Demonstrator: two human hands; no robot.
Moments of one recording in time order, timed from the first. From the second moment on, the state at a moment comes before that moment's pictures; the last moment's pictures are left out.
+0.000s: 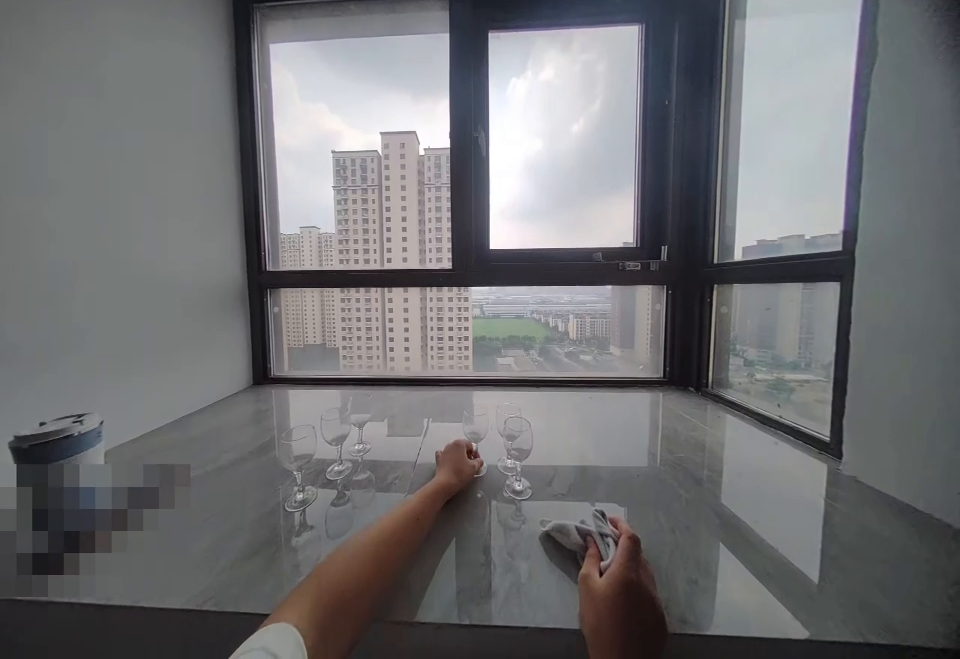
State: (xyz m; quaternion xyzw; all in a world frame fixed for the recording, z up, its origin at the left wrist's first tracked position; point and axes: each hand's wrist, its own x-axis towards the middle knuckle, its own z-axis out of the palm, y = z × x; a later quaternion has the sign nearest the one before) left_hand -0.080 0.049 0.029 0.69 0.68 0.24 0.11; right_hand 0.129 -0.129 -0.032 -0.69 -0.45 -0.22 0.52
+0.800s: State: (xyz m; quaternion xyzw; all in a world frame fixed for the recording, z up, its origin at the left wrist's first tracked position) left_hand -0.159 0.022 0.049 0.63 0.74 0.23 0.03; right_hand 0.126 -0.132 -0.027 -0.69 -0.45 -0.22 0.52
